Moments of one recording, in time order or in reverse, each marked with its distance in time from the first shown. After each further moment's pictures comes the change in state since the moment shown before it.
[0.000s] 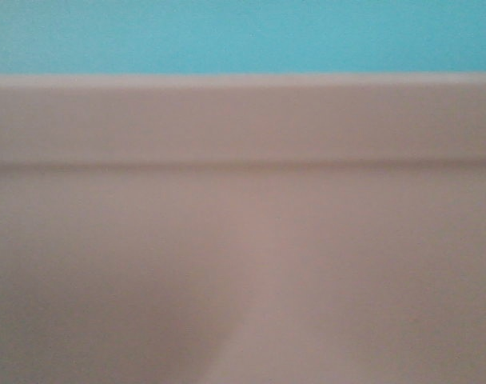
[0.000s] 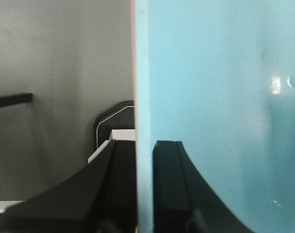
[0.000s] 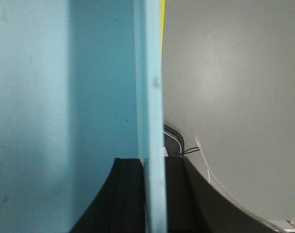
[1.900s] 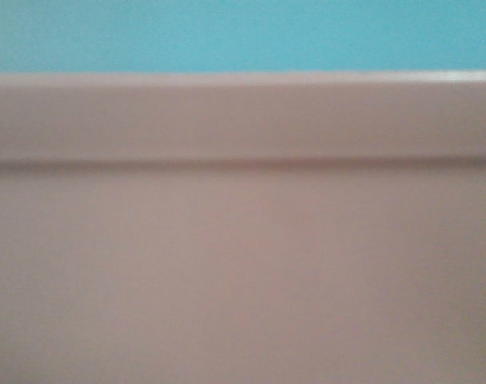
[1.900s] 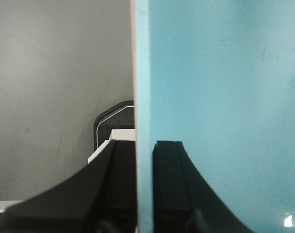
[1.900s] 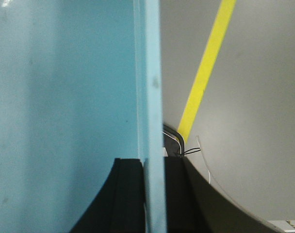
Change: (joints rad) left arm 0.000 0.000 0.000 -0.002 0.000 0.000; right arm 0.000 0.000 0.000 -0.002 0.000 0.000
